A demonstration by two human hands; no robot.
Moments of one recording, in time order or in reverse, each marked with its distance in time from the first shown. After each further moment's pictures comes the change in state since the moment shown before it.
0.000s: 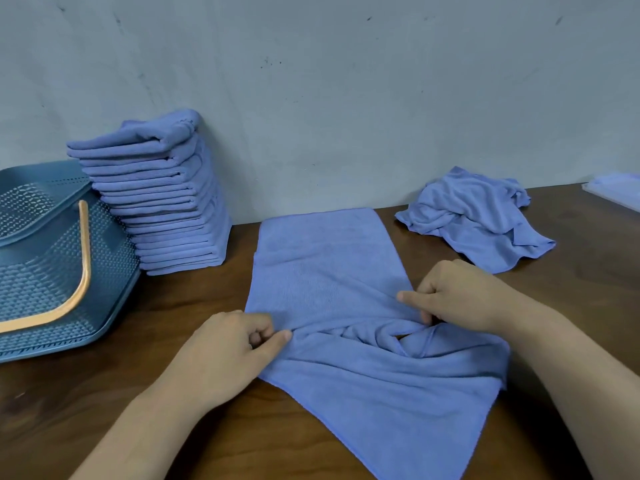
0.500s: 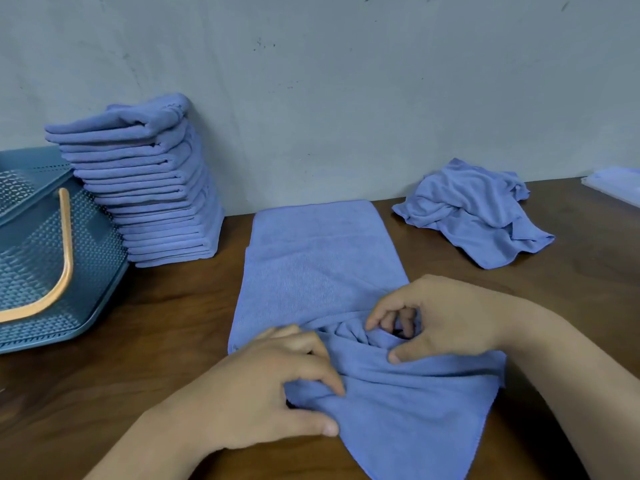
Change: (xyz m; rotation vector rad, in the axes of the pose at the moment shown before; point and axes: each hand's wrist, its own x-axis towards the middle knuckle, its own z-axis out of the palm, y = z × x) left_hand -0.011 0.046 0.013 -0.051 -0.334 0.473; right_hand -0.021 -0.025 0.000 0.126 -0.334 -0.266
